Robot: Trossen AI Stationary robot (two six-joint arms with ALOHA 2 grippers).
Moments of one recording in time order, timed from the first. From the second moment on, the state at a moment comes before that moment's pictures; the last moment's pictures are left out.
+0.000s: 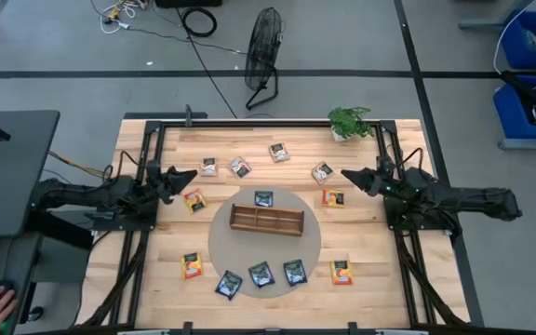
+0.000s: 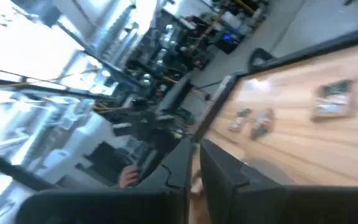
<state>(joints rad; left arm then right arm) -0.09 0.11 0.01 0.35 -0.48 -0.74 -0.10 0.17 0.07 0.20 0.20 0.93</state>
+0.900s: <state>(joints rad) -0.09 0.11 0.01 0.35 -0.47 -0.81 -0.10 0.80 0.55 -0.60 0.12 0.56</state>
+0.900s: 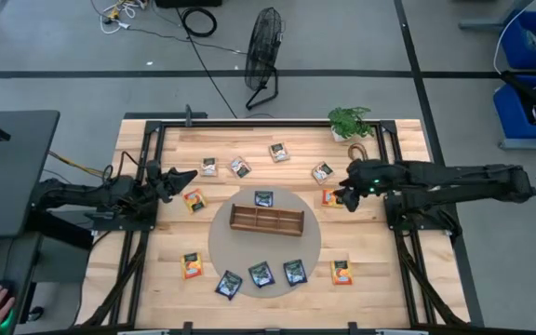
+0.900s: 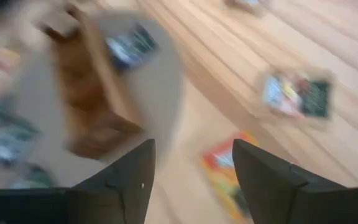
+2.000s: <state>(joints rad) -0.09 0.11 0.01 0.35 -0.47 -0.83 -0.14 1.39 0.55 -0.51 0.12 0.54</state>
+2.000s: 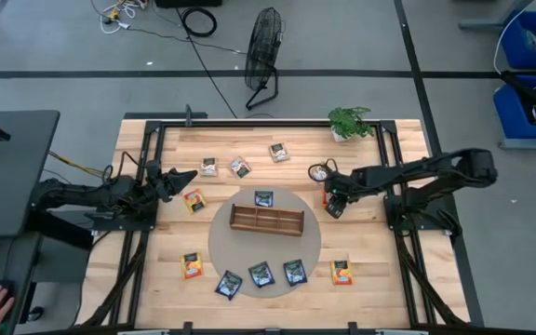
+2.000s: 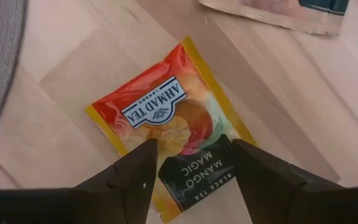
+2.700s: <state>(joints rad) -0.09 0.11 0.01 0.35 -0.47 -0.91 -0.14 1.38 0.57 -0.49 0.06 0.53</state>
